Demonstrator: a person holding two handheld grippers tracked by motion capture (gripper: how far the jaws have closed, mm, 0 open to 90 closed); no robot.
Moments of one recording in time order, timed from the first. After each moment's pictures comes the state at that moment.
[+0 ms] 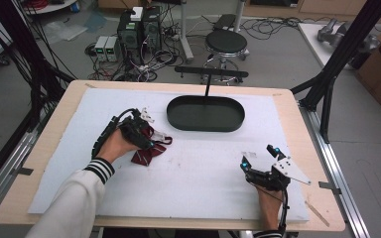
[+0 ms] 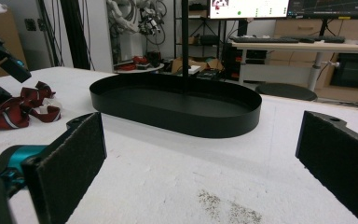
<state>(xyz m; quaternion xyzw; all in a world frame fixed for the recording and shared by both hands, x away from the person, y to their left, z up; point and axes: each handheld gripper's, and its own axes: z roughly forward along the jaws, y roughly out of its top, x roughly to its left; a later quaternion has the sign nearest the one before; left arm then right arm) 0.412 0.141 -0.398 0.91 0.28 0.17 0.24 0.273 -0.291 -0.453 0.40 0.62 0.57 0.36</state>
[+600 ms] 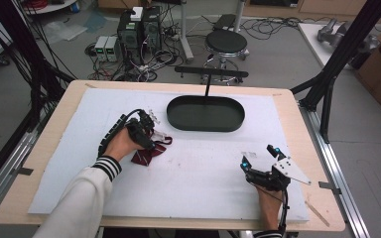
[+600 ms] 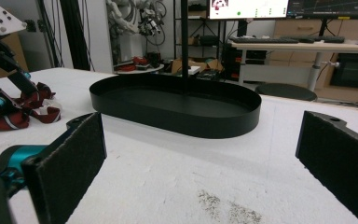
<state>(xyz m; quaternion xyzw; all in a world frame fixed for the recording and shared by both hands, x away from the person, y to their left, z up) 0.422 0.126 -0.406 0.93 0.29 0.16 0.17 0.272 -0.291 -0.453 0.40 0.62 0.57 0.36</state>
